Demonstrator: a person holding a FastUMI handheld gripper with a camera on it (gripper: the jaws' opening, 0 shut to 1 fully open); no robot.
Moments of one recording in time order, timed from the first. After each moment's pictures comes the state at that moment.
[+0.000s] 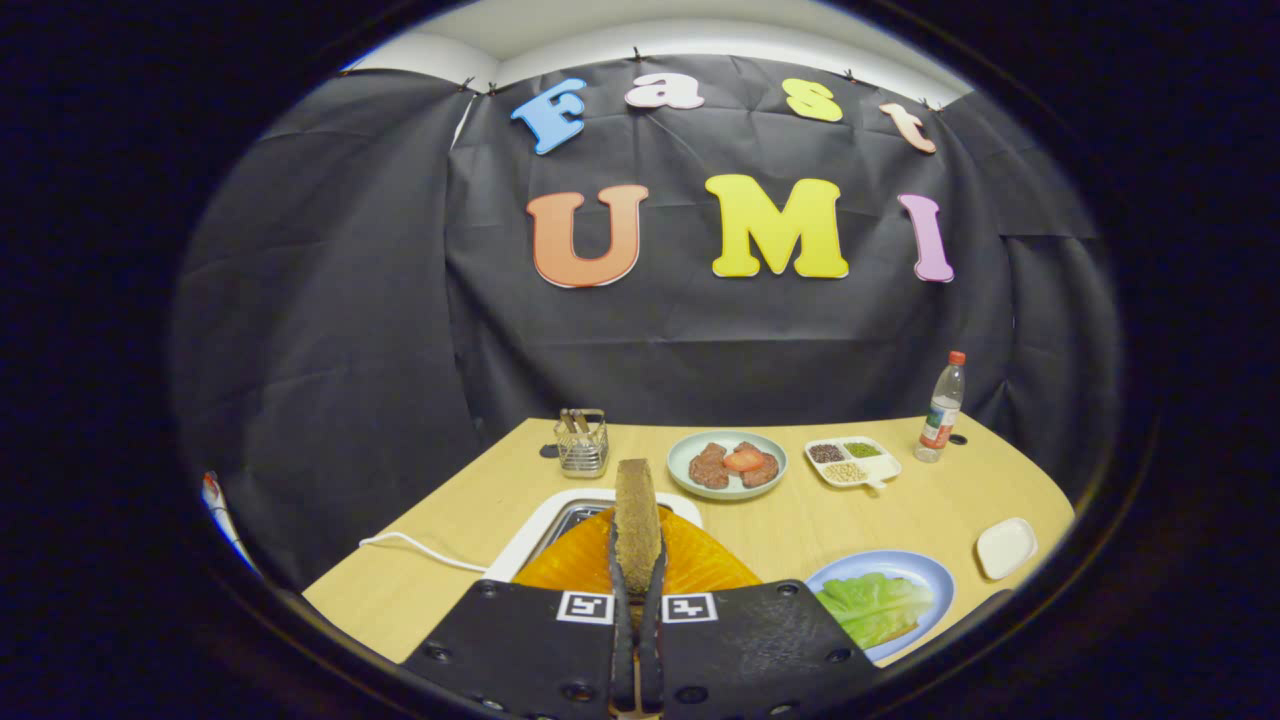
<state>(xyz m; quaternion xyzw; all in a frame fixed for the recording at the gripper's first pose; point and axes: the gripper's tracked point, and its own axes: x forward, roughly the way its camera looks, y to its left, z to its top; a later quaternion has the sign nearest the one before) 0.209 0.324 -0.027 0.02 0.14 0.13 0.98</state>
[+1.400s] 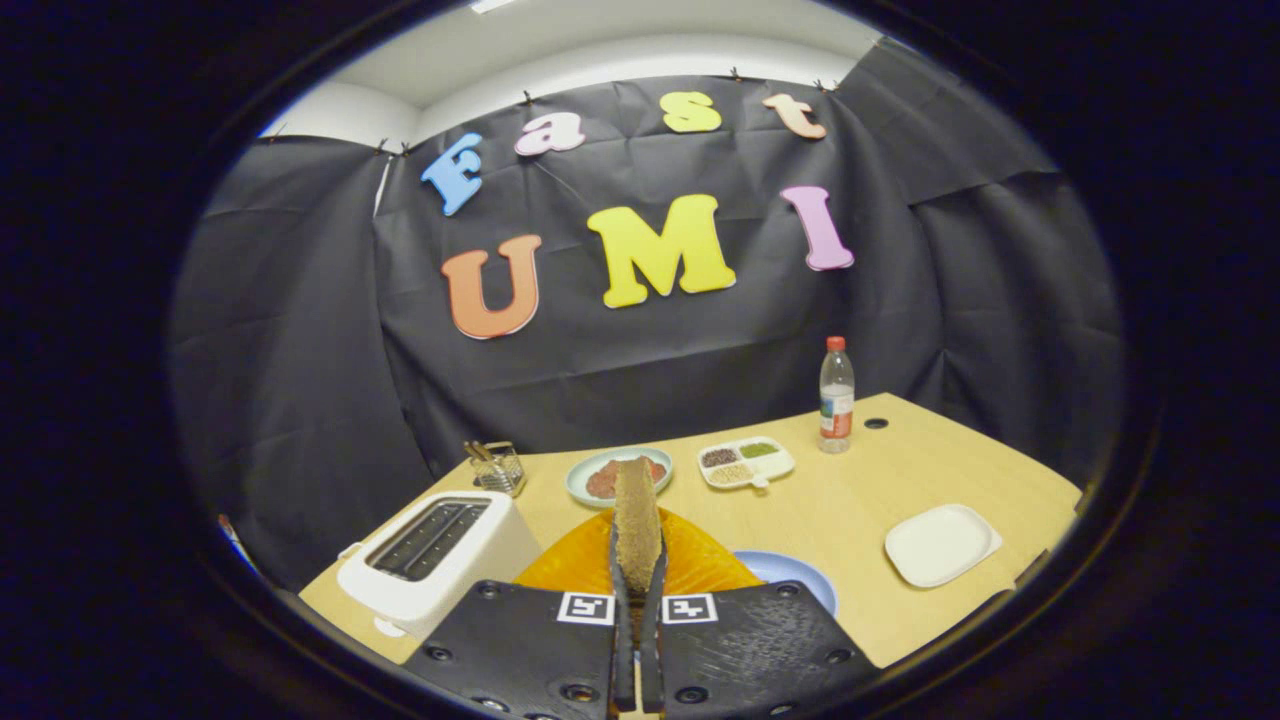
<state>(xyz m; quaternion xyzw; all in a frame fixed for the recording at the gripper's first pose) 0.199 0.142 -0.058 0.11 0.12 0.06 0.99</state>
